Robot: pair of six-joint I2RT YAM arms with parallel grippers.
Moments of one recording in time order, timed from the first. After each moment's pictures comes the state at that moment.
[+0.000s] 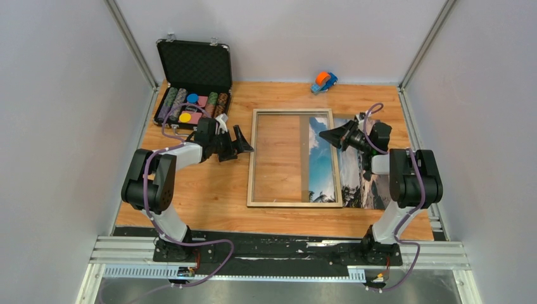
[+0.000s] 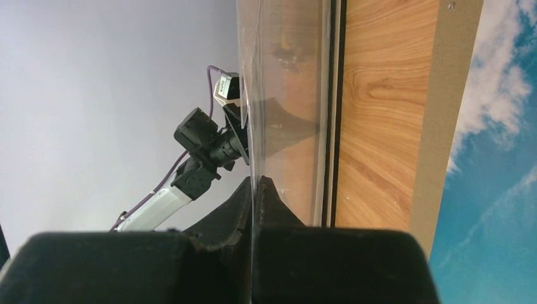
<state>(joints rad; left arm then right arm) -0.22 1.70 0.86 0.04 0.47 -0.57 -0.05 1.77 0.68 0.96 -0.97 1.38</state>
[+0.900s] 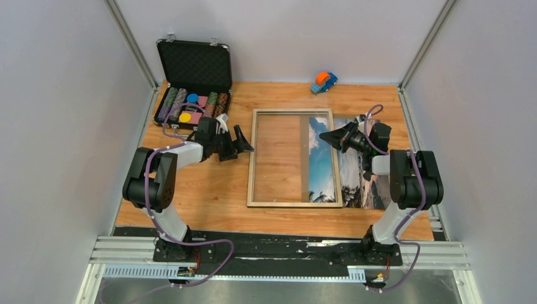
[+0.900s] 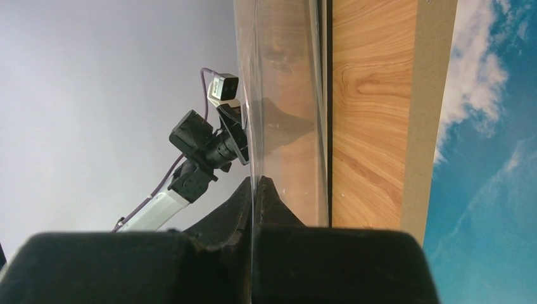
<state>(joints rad) -0.22 1.71 0.87 0.04 0.47 -0.57 -0.05 1.76 0.67 0.90 -0.95 1.35</state>
